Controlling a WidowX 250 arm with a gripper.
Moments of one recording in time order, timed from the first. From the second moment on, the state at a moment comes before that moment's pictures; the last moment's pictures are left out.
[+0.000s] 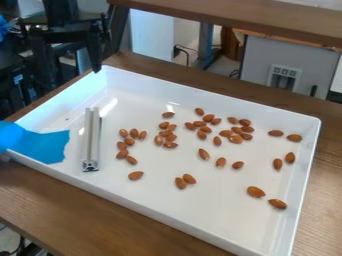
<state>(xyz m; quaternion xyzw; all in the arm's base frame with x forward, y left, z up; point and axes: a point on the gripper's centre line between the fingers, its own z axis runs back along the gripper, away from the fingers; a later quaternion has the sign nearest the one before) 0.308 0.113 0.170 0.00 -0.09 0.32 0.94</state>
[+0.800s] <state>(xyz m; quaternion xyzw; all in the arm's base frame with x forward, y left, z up) 0.310 0.110 0.104 -0.05 -0.17 0.33 0.93</state>
